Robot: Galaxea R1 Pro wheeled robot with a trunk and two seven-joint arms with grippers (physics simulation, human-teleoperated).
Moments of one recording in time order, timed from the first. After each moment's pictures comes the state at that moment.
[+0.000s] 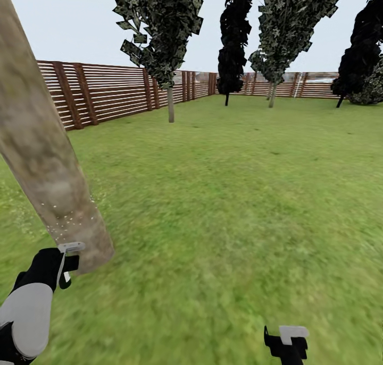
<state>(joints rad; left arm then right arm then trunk) -0.84 0.18 0.69 -0.59 -0.66 0.62 -0.16 -0.46 -0.05 -0.09 -0.04 0.20 -0.54 -0.27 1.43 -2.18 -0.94</state>
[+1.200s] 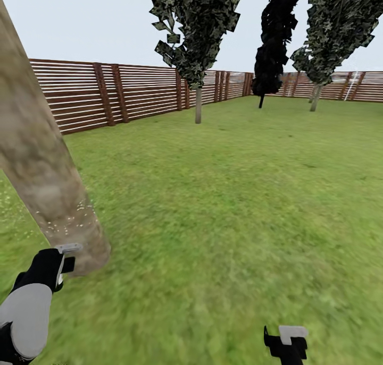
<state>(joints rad) -0.83 0.19 0.69 -0.58 -0.66 0.62 -0.08 -0.46 -0.05 -0.09 -0.04 0.20 -0.55 -0.27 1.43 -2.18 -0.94</state>
